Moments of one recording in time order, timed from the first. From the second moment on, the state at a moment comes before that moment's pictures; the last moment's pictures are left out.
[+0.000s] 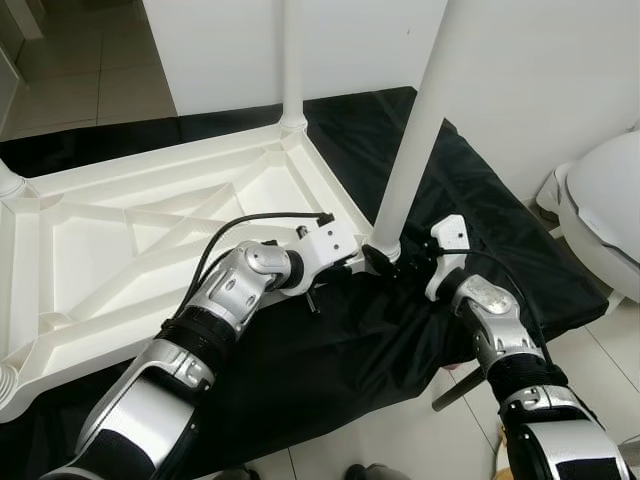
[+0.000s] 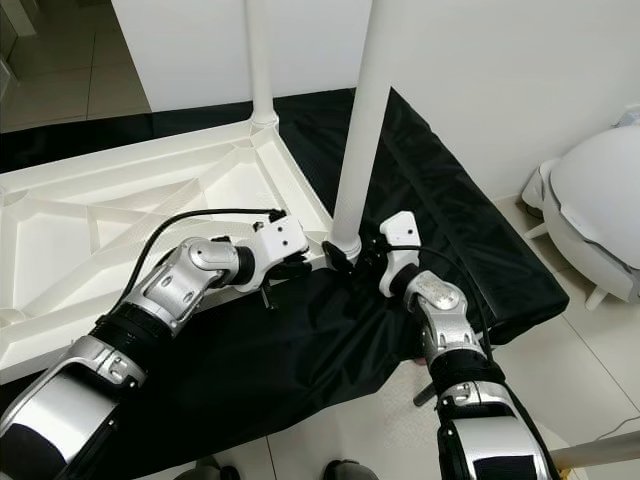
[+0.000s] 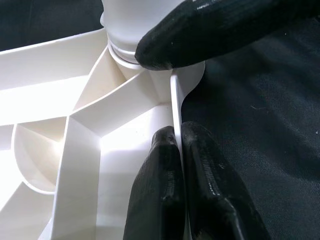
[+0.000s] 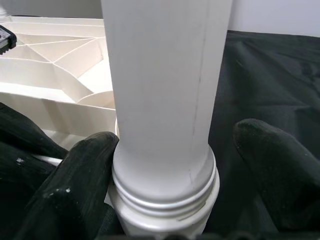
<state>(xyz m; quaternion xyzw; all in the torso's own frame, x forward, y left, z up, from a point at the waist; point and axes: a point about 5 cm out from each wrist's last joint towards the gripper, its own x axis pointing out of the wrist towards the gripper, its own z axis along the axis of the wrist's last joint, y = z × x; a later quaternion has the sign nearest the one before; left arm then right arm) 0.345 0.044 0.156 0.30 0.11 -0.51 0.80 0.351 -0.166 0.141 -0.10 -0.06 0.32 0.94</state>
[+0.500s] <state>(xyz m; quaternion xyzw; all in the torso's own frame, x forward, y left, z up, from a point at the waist) 0.345 0.046 0.156 0.30 0.11 -0.51 0.80 0.353 -0.155 0.132 -0.06 -0.05 0.34 0.94</state>
